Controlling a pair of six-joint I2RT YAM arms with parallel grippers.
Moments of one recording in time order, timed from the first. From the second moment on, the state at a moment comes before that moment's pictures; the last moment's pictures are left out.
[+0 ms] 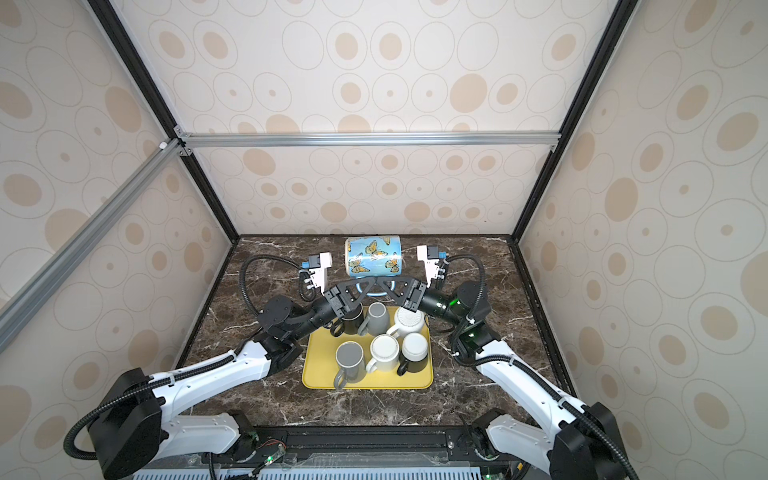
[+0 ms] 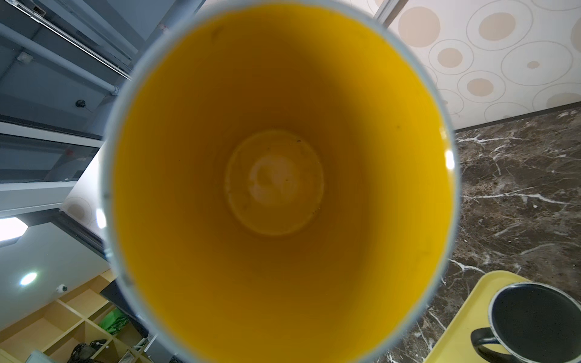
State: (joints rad) left arm -0.77 1.27 0.73 0.90 0.31 -1.06; right arm 0.49 1.09 0.72 0.65 -0.72 1.10
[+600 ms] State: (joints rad) left arm -0.63 1.08 0.73 0.45 0.19 -0.87; right arm 0.48 1.09 0.80 0.27 -0.59 0.92
